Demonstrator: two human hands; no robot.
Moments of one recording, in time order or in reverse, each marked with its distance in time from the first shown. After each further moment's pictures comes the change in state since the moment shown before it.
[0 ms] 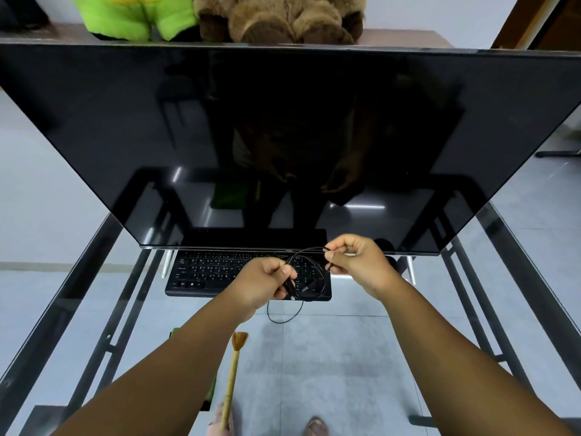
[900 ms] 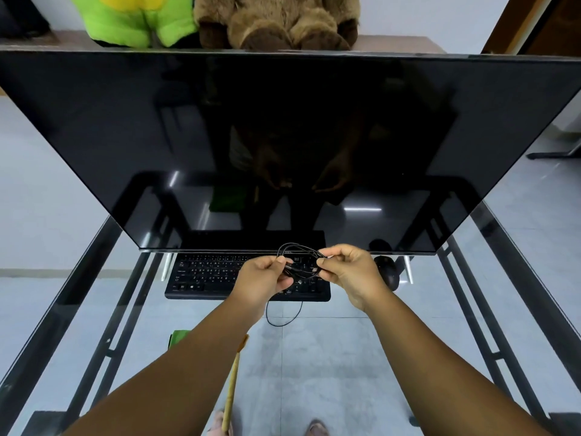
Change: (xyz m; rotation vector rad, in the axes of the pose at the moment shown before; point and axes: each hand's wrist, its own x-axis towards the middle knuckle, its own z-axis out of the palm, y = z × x) left_hand 0.004 -0.002 0.013 -0.380 0.223 -0.048; right_hand -0.014 0.007 0.025 0.274 0.142 0.126
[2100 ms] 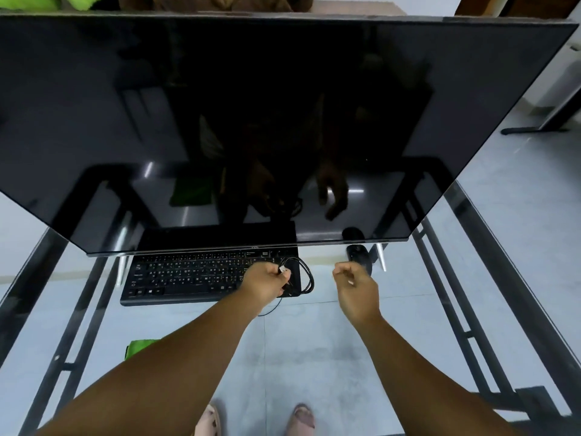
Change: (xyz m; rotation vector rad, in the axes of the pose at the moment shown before) left_hand 0.051 -0.049 0.058 0.454 -0.076 -0.115; right_hand 0.011 0.073 -0.079 -0.406 0.385 -0.120
